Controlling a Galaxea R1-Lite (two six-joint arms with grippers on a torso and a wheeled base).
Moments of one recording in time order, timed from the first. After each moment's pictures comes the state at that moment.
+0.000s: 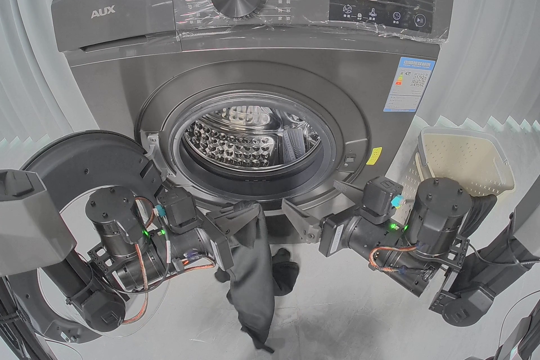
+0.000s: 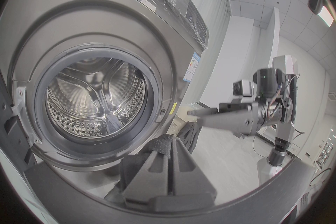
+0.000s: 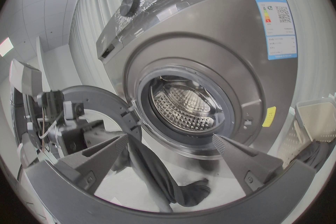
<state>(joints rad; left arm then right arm) -0.56 1.94 -0.39 -1.55 -0.33 -0.12 0.82 1.89 -0.57 -1.30 -0.21 0.15</state>
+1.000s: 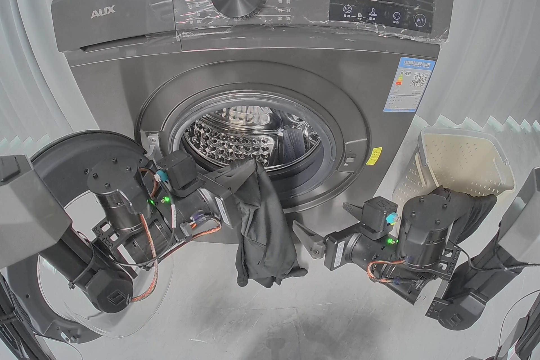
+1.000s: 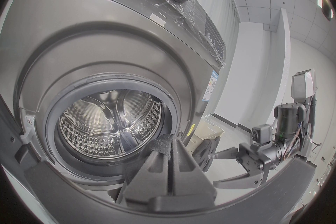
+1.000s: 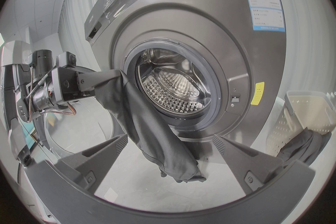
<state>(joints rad) -0.56 1.92 -0.56 -1.47 -0.18 -0.13 0.79 1.94 -0.51 -1.27 -0.26 0.16</state>
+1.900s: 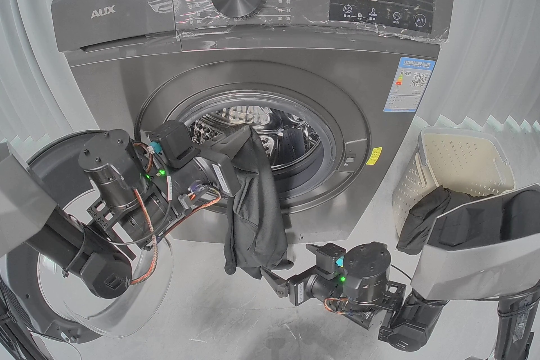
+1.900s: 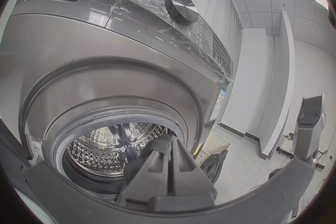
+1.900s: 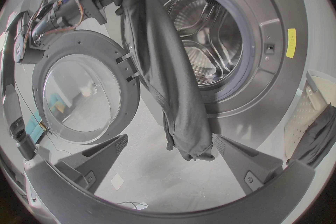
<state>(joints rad) -0.56 1.87 -0.67 -1.41 -0.11 -0.13 0.86 2.27 -0.55 -1.47 -0.20 0.18</state>
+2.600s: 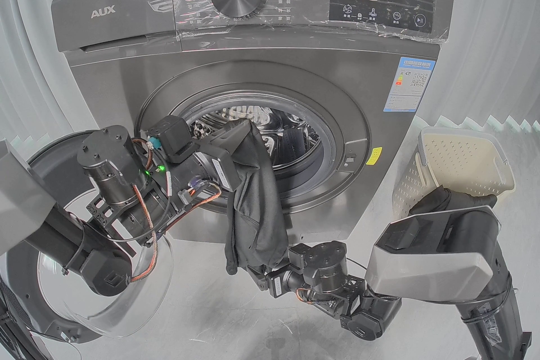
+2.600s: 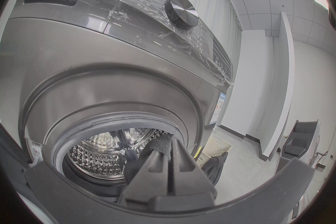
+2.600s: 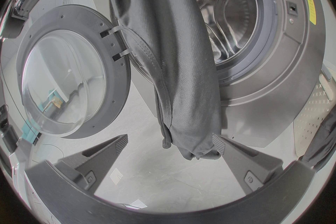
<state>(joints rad) -0.56 1.87 -0.68 -1.42 -0.11 -0.13 0.82 2.50 -0.84 -1.35 -0.16 0.17</state>
